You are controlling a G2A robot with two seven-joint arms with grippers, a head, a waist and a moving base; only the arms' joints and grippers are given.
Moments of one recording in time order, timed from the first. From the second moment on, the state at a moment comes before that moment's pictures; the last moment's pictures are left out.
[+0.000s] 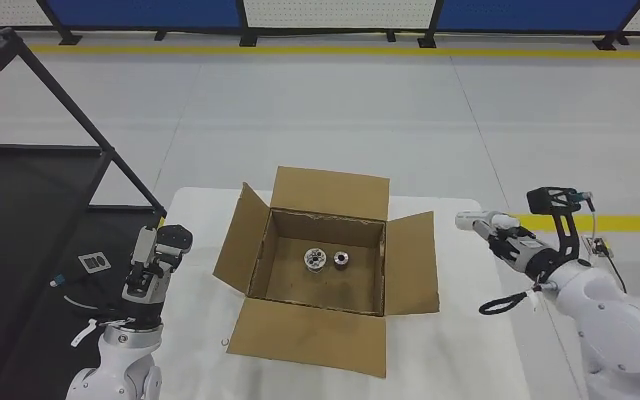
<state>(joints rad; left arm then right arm) 1.40 -1.31 -1.70 -1.95 -0.13 -0.40 -0.22 -1.11 -1.08 1.70 -2.01 -0.75 0.12 0.97</state>
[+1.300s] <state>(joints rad) 1.40 -1.31 -1.70 -1.95 -0.13 -0.40 -0.22 -0.85 -1.07 1.51 -1.25 -0.85 0.01 0.98</state>
